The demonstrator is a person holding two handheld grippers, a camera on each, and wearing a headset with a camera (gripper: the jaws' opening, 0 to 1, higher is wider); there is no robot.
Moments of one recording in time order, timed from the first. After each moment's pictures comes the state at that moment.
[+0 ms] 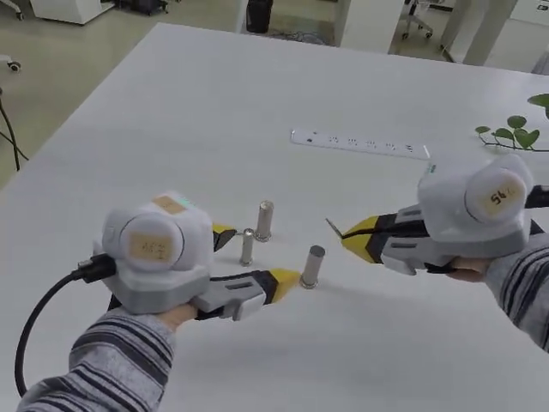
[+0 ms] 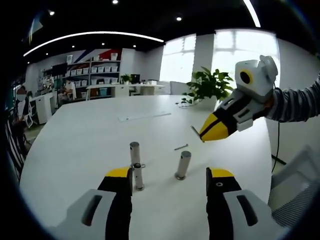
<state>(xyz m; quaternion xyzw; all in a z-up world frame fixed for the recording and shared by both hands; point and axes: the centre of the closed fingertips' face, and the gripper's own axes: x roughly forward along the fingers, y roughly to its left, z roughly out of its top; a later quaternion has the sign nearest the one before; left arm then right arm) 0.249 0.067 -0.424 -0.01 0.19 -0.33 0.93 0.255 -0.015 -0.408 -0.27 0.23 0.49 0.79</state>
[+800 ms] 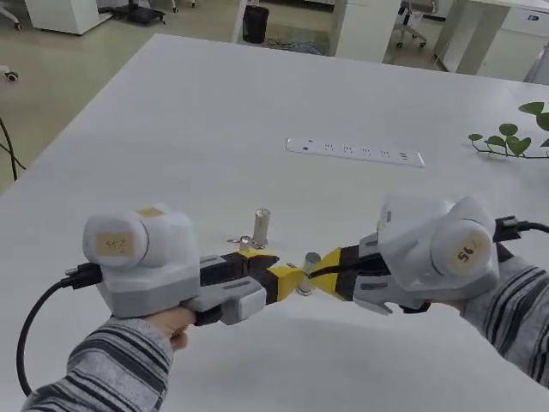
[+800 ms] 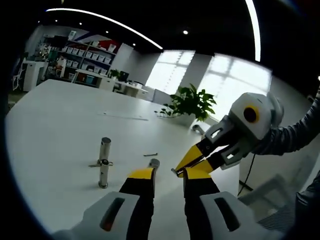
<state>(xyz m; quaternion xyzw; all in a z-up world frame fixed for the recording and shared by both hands) 0.227 0.033 -0.411 -0.15 0.19 -0.41 0.88 0.214 0.018 -0.424 -0.35 0.20 0.56 0.72</state>
